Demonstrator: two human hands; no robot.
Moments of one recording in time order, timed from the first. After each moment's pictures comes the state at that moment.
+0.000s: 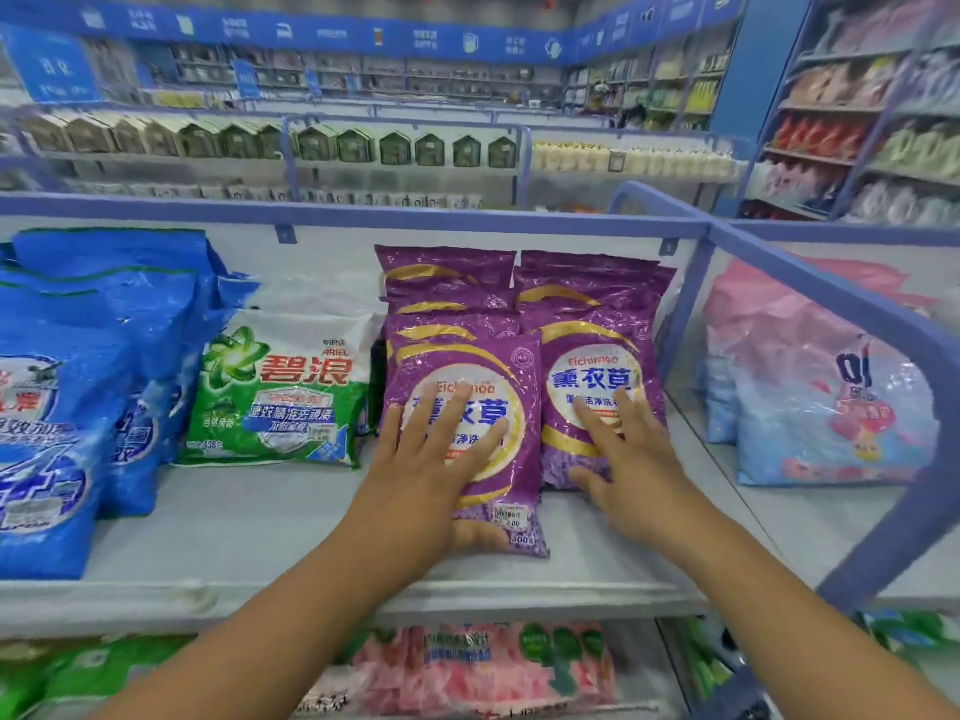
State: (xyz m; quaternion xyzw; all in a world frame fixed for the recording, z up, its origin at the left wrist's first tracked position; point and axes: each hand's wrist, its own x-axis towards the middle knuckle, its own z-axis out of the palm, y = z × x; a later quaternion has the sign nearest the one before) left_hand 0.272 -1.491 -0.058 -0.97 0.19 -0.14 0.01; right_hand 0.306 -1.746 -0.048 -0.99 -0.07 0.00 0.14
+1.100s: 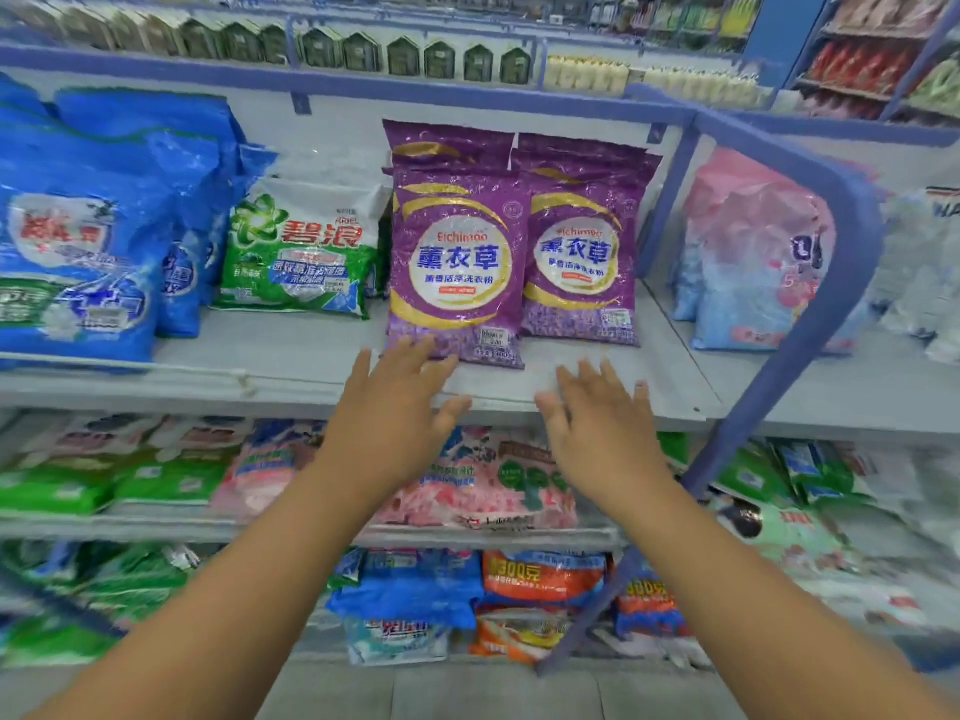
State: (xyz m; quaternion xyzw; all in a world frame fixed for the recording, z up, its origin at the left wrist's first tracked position) left_hand 0.154 -1.508 -0.064 -0.99 0.06 -0.09 -0.13; right_hand 0.171 -1.729 -0.073 -0.99 -0.07 -0.02 0.09
